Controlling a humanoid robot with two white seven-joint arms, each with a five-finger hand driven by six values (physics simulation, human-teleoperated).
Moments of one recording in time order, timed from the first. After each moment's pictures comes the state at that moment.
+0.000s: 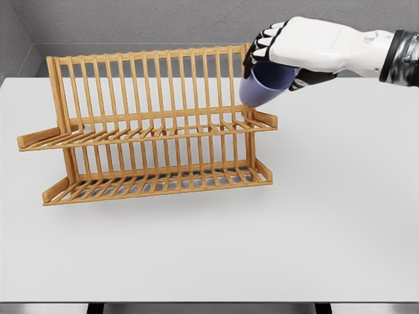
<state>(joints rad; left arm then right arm) 0.05 0.00 -0.06 -0.06 0.17 0.00 -0.08 -0.95 -0.80 0.65 -1.75 0.23 -0.37 0.61</state>
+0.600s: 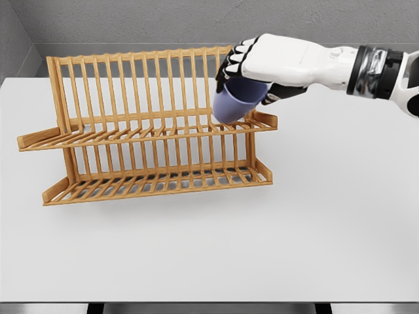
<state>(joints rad) 0.05 0.00 -0.06 -0.06 0.17 0.00 -0.08 -0.91 -0.71 0.67 -1.75 0.24 -0.36 0.61</state>
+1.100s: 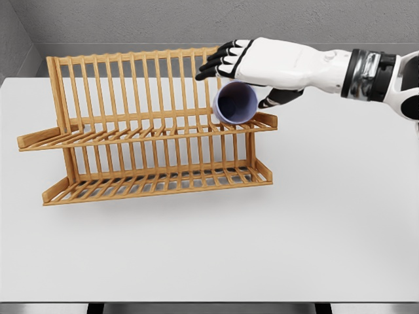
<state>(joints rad) 0.05 0.00 -0.06 -0.06 0.17 0.00 -0.08 -0.91 -0.69 0.68 -1.75 0.24 -0.37 0.61</state>
